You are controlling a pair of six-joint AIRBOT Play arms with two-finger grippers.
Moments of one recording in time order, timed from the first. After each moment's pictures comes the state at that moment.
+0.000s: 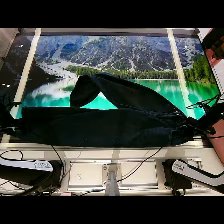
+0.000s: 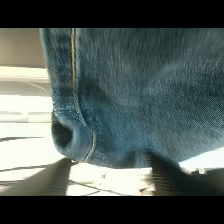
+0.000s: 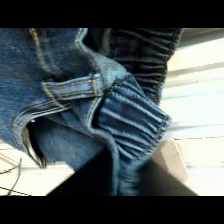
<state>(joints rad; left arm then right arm) 0.61 -1.62 1.21 1.80 -1.64 -1.08 -0.53 -1.27 0.93 -1.55 1.72 1.40</state>
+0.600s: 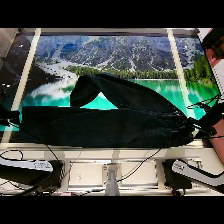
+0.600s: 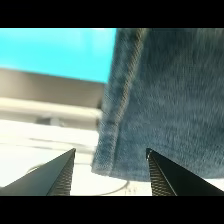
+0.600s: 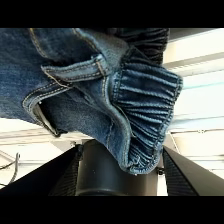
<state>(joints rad) 0.60 -1.62 1.37 1.79 -1.54 -1.11 -0.53 -1.27 0.94 -1.55 1.73 1.40</state>
